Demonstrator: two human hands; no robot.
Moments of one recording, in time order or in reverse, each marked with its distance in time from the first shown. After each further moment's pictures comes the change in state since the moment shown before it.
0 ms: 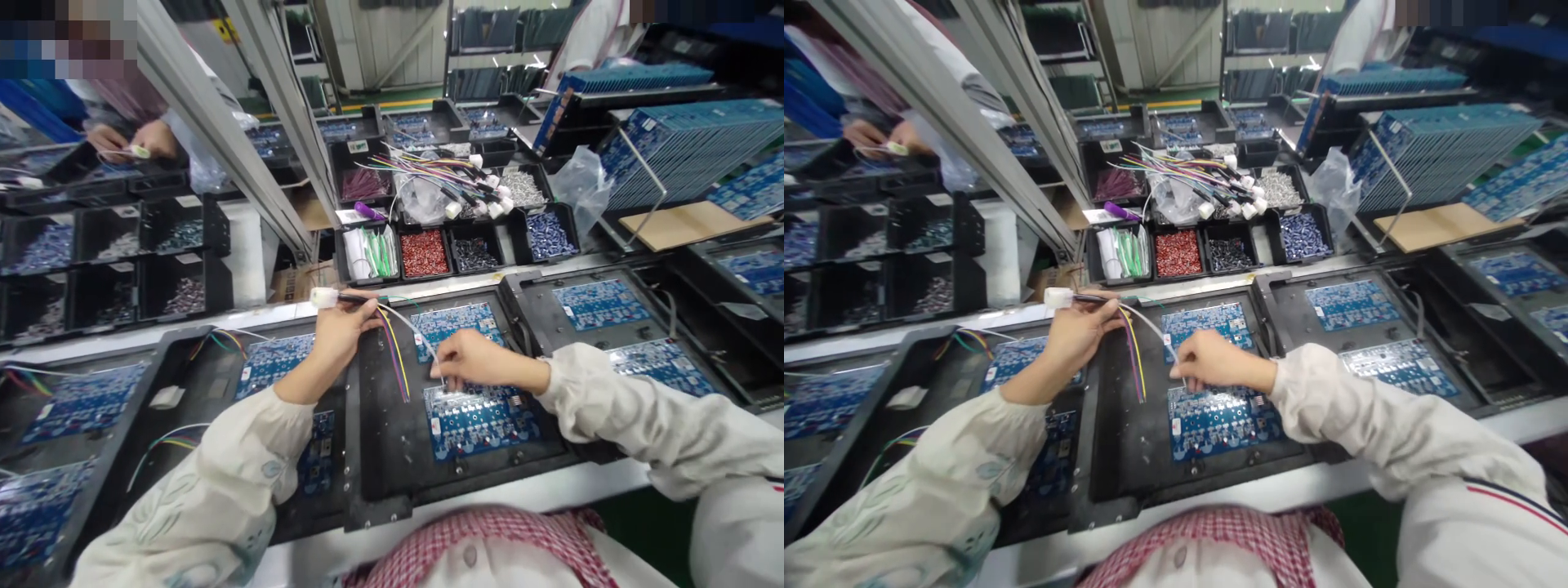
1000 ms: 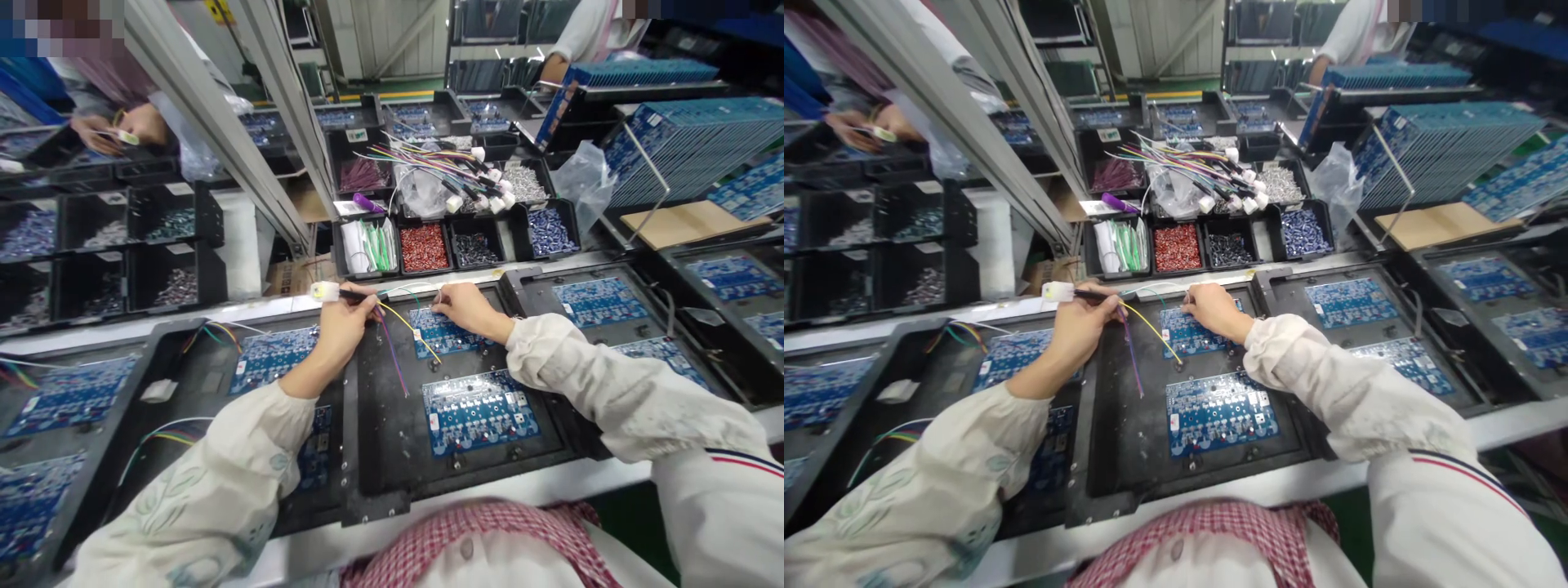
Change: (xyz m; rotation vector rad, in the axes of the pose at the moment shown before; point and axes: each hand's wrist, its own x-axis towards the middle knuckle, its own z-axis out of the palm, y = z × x) left_hand 0.007 -0.016 -0.005 0.136 -0.030 0.178; right_hand 0.049 0.033 -0.032 -0.455 0.441 0.031
